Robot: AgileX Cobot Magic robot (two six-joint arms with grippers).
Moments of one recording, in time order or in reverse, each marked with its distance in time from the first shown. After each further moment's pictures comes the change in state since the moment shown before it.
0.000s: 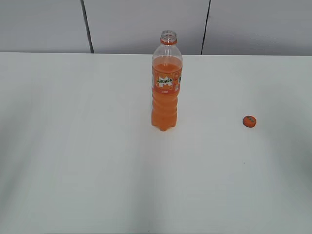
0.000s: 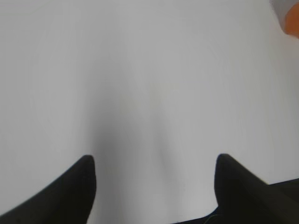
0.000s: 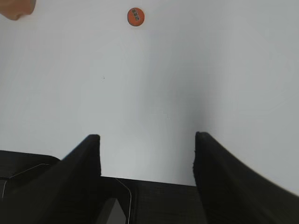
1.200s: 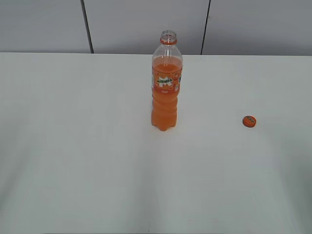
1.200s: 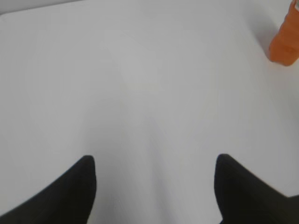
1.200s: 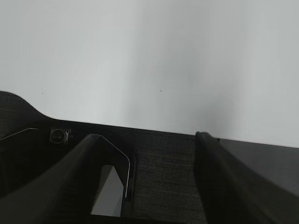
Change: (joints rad) left arm 0.000 -0.405 0.275 -0.015 -0.121 0.000; right arm 0.000 -0.279 0.556 0.006 -0.196 0.000
